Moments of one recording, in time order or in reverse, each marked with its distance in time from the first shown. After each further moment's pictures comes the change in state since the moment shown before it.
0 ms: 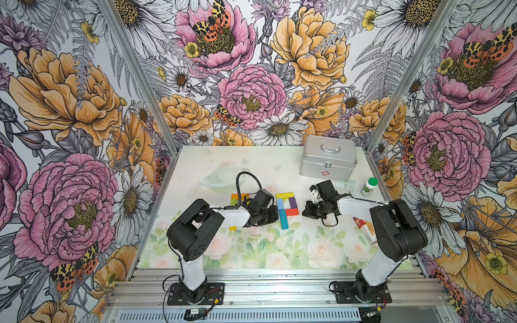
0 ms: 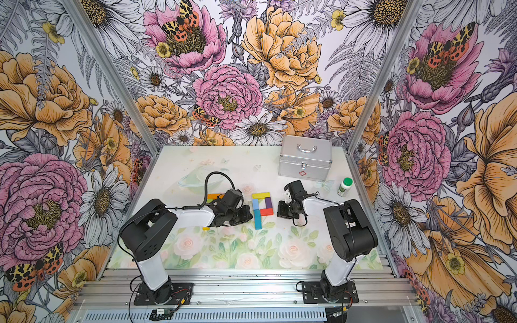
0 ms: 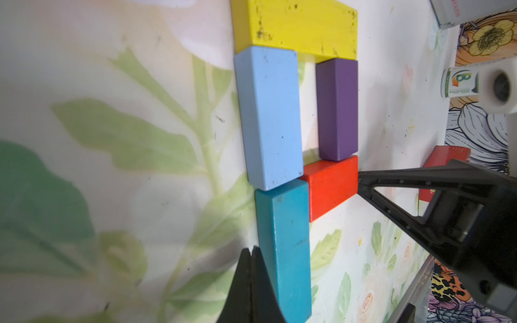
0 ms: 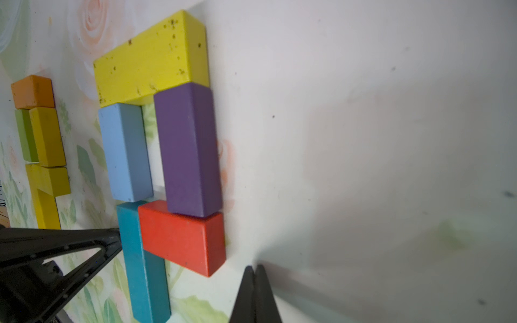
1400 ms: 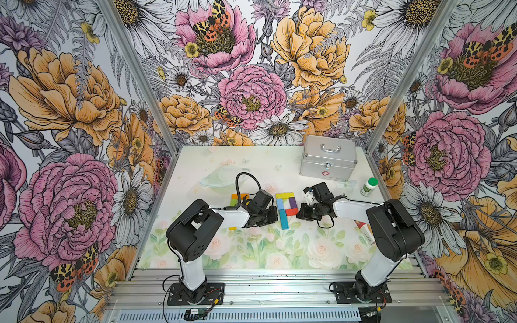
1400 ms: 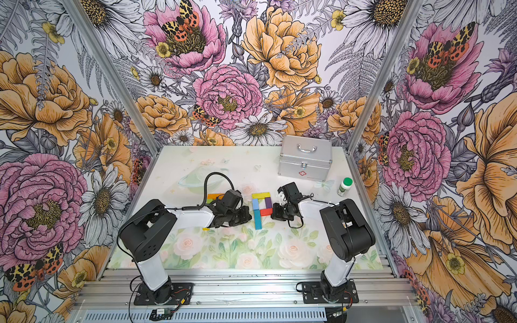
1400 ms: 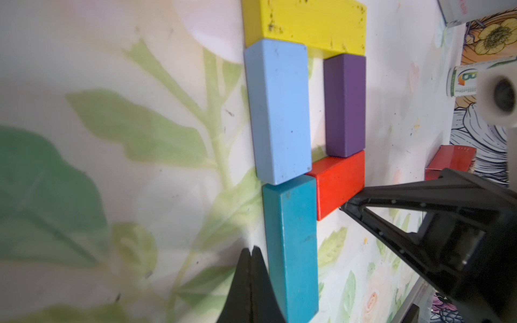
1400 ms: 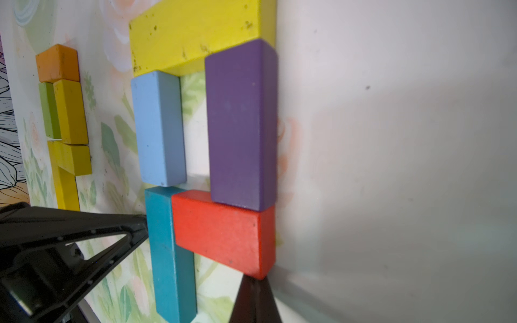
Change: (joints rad) left arm 0.000 -0.005 -0.012 0.000 -0.006 0.000; right arm 0.074 0.017 -0.008 0.053 -0.040 0.028
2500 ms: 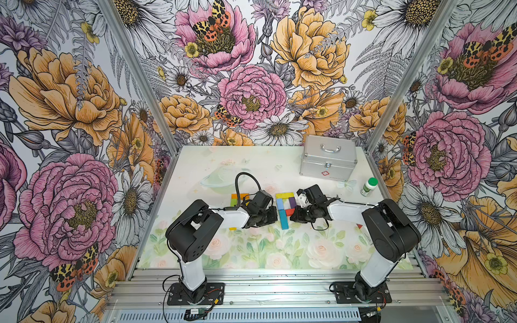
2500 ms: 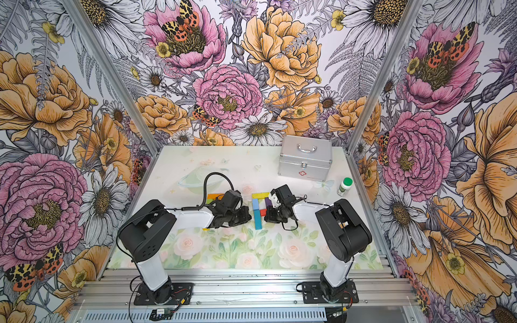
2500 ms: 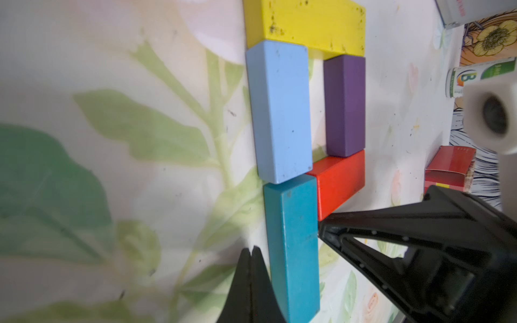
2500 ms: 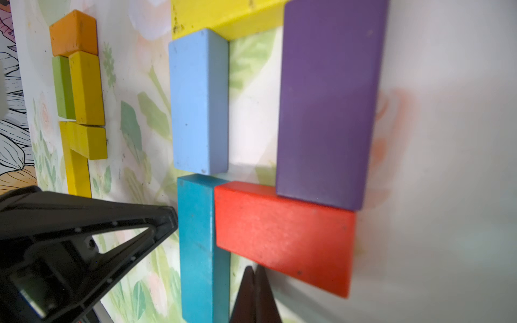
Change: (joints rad) left arm 0.000 -0.034 -0.029 0.006 -0.023 0.002; right arm 0.091 -0.002 -0.002 0.032 0.013 0.053
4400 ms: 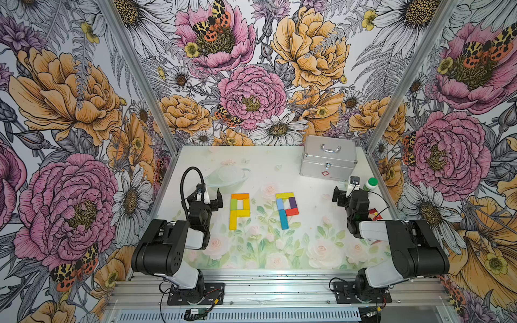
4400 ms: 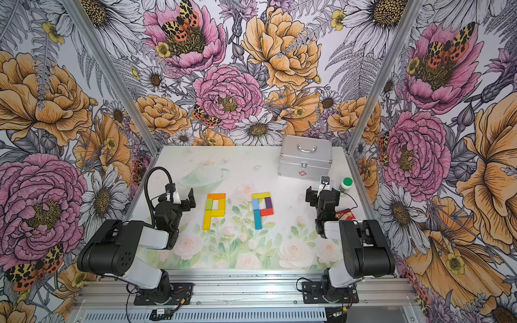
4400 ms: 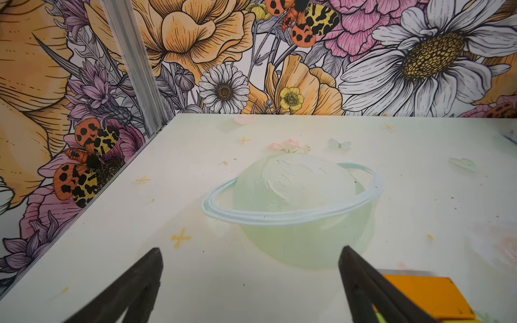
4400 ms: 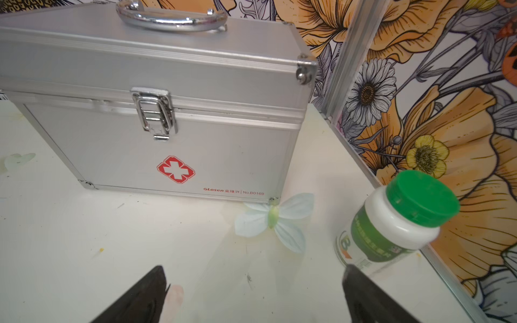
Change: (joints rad) left arm 0.642 -0.222 -0.600 1.112 -0.351 0.875; right arm -0.447 -0.196 -0.445 0.987 0.626 -0.500
